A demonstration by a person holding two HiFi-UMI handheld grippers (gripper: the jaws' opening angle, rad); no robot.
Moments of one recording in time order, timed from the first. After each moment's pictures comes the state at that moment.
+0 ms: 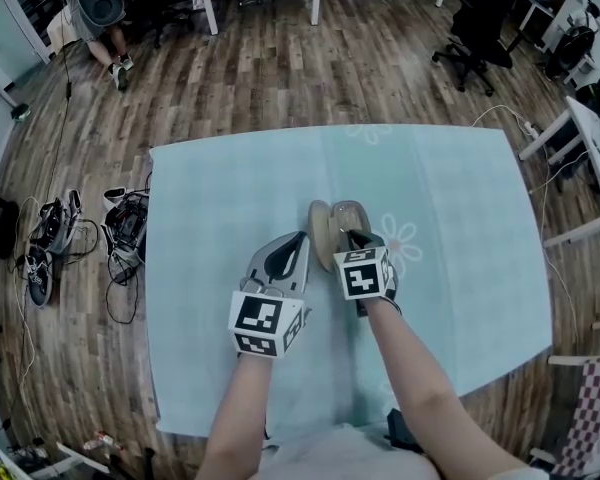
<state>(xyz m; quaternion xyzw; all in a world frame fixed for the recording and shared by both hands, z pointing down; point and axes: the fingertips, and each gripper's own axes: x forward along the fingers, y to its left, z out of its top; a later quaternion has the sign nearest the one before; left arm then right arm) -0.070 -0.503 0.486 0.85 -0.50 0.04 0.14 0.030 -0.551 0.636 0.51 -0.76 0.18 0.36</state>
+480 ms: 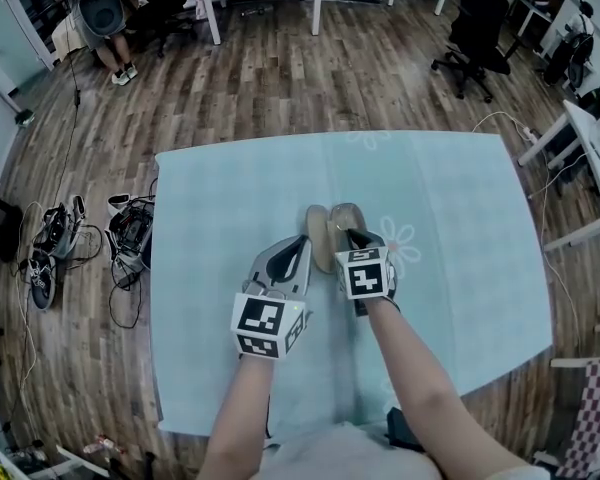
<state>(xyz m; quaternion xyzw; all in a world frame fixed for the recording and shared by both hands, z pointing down) -0.068 -0.490 0.473 0.86 -0.50 0.04 0.13 0.023 -0.548 0.614 0.52 -0.77 0.19 0.31</state>
